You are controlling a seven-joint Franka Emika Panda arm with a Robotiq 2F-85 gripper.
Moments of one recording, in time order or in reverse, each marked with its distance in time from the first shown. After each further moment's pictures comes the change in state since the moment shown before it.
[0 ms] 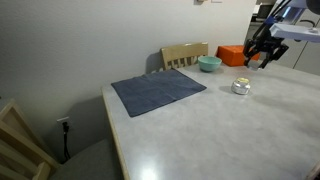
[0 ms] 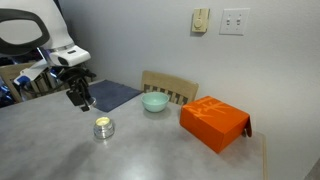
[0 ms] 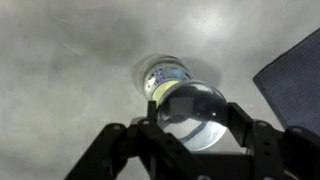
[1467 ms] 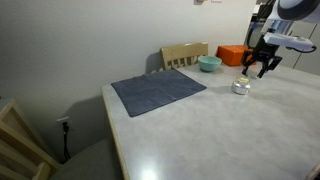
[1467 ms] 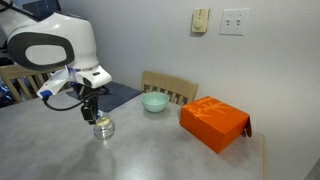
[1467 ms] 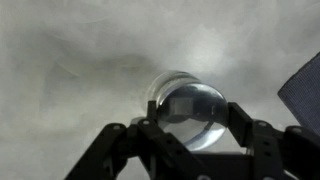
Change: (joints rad) arm -0.096 0.172 0.025 0.137 0.359 -0.123 -0.331
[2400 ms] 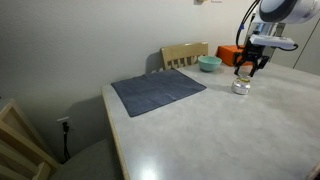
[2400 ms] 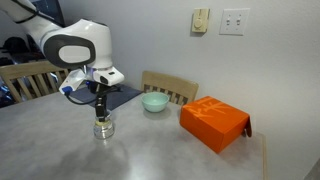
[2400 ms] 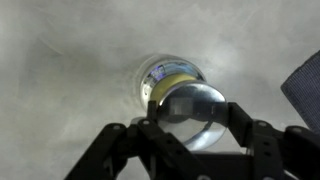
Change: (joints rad) arm 0.005 0.133 -0.014 0.200 -0.063 -0.138 0.025
